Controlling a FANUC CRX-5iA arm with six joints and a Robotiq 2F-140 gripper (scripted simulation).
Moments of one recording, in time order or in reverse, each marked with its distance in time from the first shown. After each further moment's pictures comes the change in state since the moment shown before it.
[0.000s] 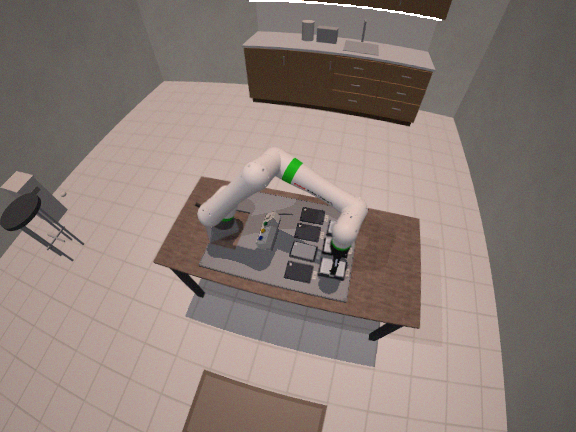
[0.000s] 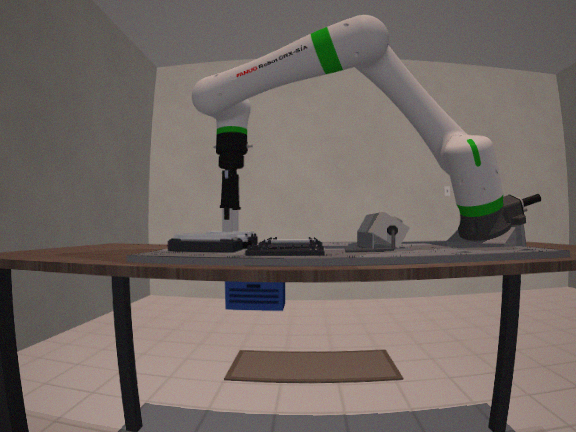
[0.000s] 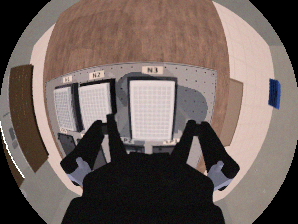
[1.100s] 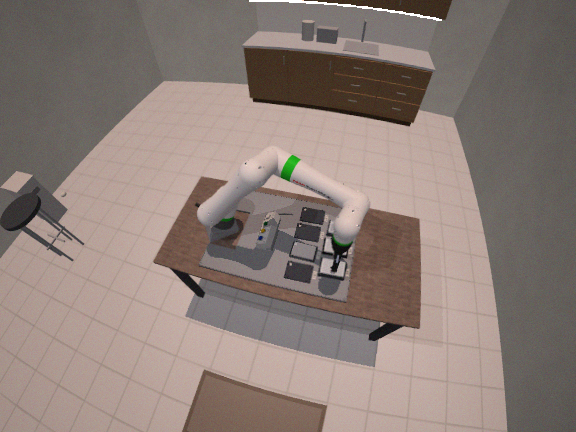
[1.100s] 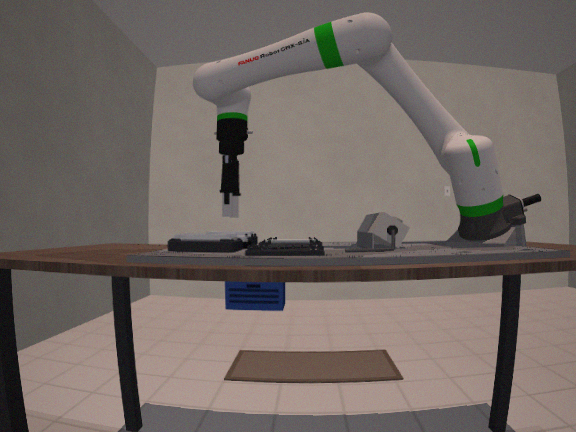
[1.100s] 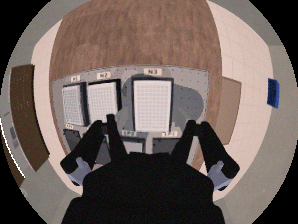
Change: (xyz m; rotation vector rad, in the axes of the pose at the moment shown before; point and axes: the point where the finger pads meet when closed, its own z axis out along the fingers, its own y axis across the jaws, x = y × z) arm 0.000 0.000 -0.042 0.000 0.000 0.000
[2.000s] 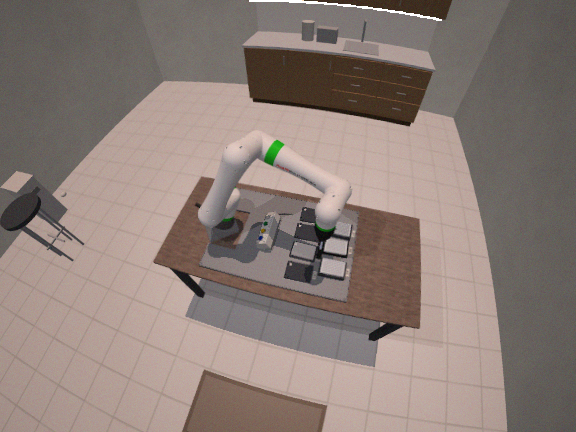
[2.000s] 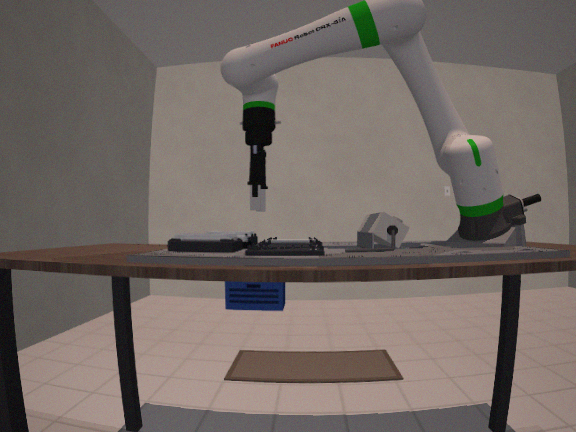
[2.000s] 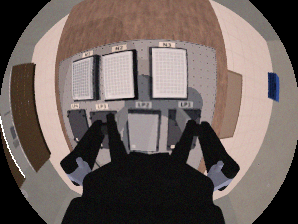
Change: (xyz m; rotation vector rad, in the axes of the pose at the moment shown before) arm -0.086 -0.045 -0.016 0.001 0.001 0.024
